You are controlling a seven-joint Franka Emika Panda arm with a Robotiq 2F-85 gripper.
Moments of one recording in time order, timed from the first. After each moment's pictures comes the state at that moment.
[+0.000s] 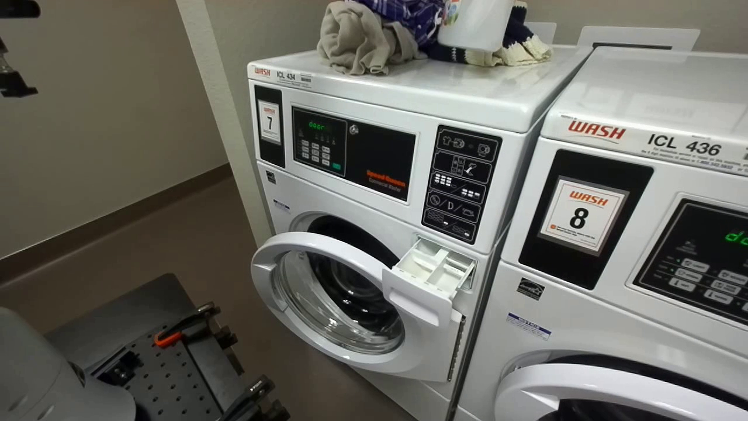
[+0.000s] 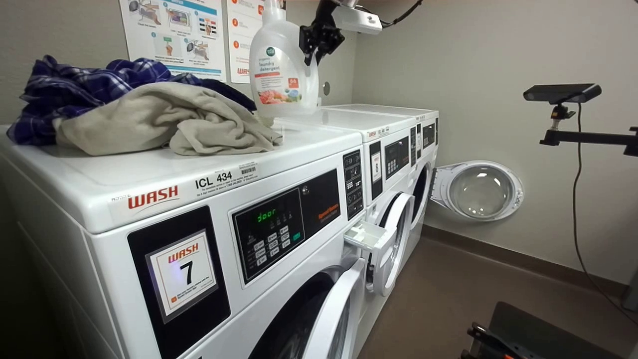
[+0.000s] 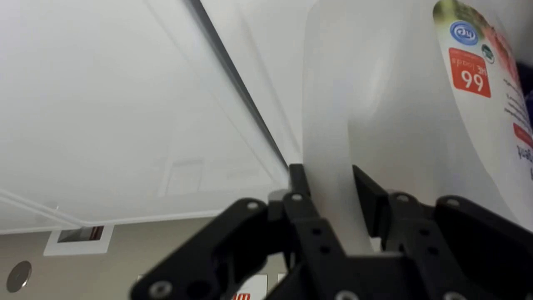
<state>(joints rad) -0.08 0.19 -0.11 -1.42 -0.02 2.31 -0.02</state>
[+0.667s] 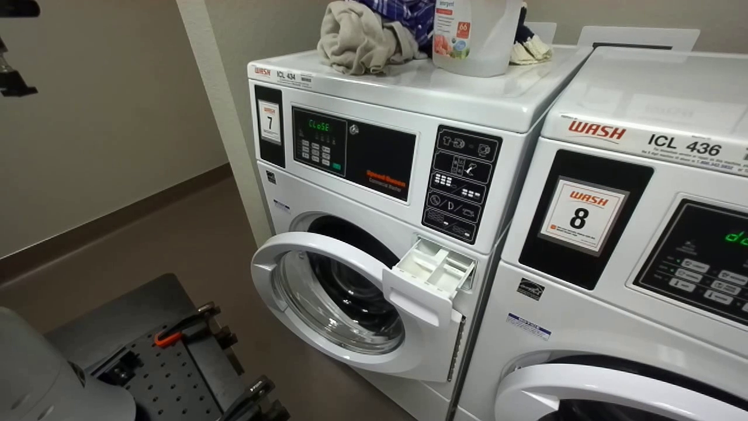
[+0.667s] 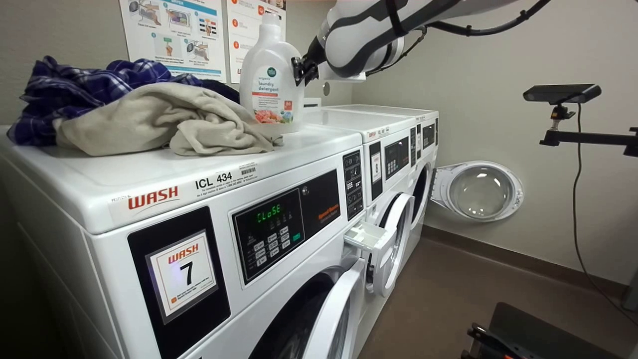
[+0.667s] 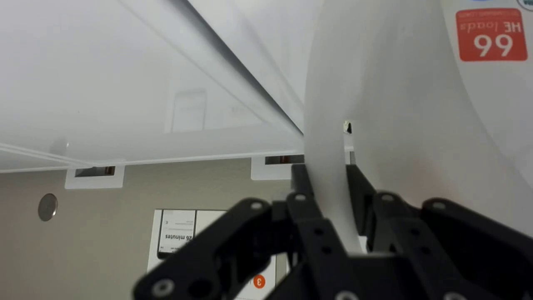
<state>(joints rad) -0.05 0.18 -0.15 -1.77 -0.21 2.96 0.20</state>
